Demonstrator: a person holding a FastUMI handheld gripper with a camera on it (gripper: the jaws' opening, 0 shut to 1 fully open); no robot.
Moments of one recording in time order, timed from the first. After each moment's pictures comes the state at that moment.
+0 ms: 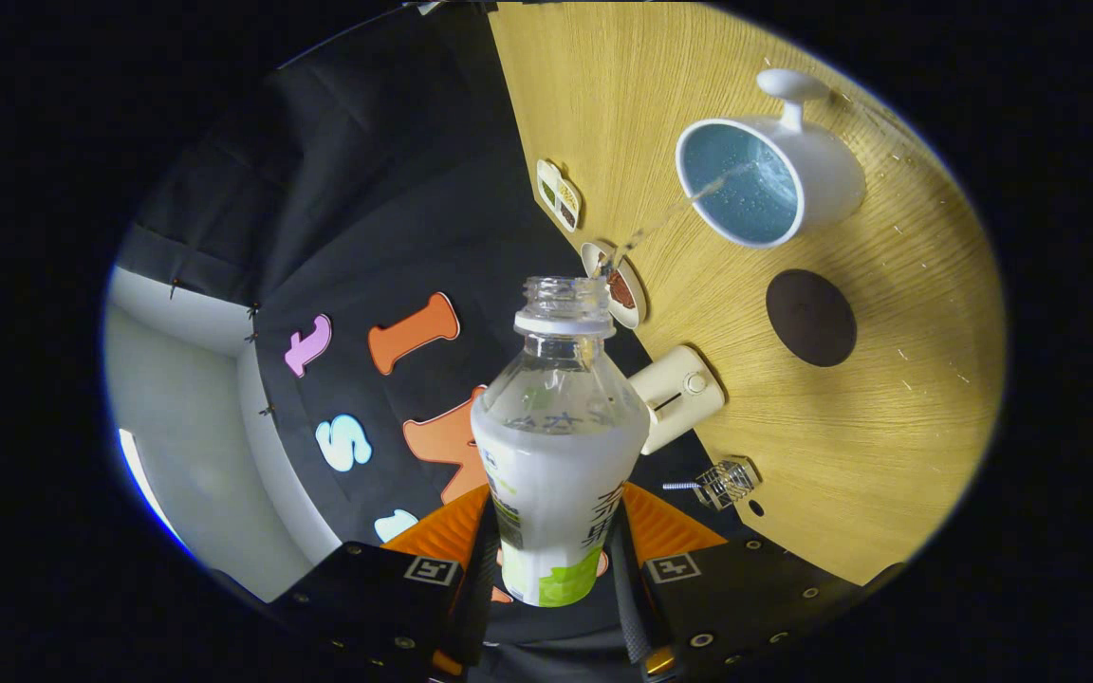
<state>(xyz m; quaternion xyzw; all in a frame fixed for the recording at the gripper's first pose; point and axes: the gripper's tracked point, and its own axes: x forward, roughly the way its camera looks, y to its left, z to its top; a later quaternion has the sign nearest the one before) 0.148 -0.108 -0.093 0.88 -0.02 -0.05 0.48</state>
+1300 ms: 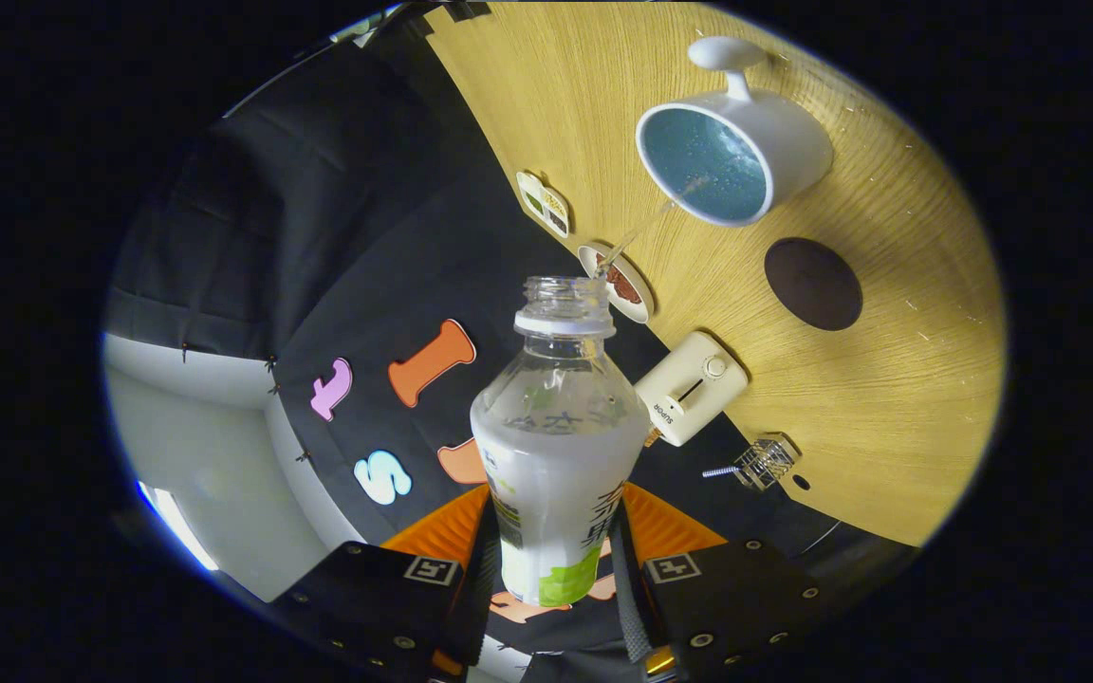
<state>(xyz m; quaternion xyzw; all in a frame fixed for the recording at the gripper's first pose) 0.137 -0.123 -0.091 0.91 -0.05 -0.04 0.41</state>
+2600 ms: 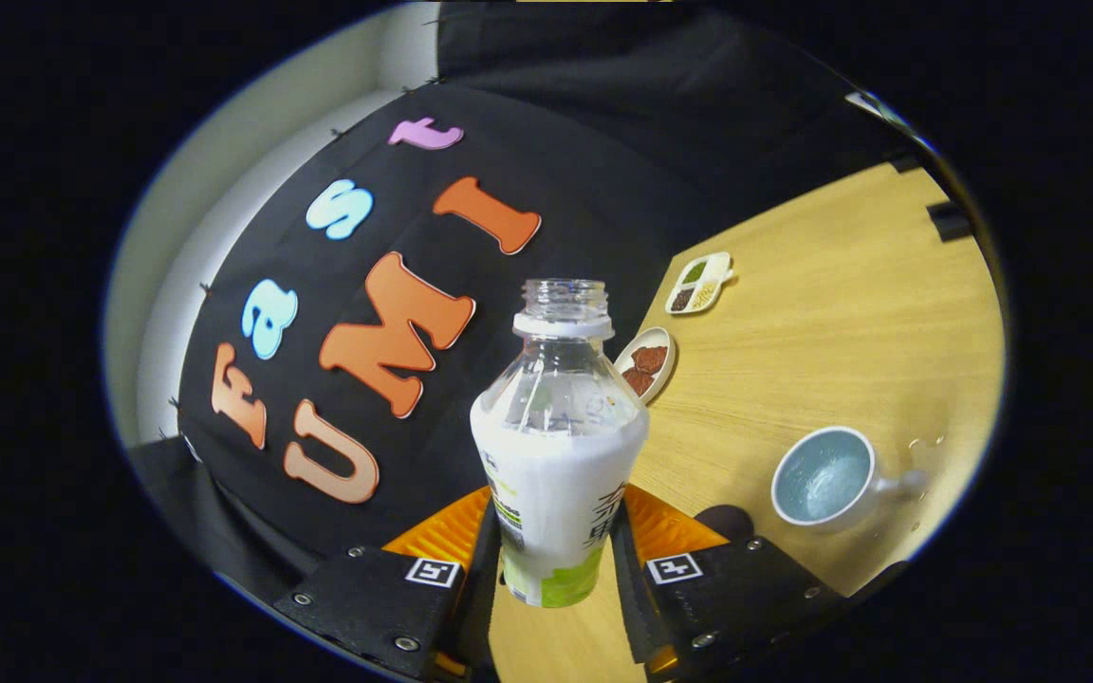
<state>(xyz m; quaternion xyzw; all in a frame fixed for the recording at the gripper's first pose) 0.147 -0.144 -0.109 0.46 0.08 -0.09 0.88</state>
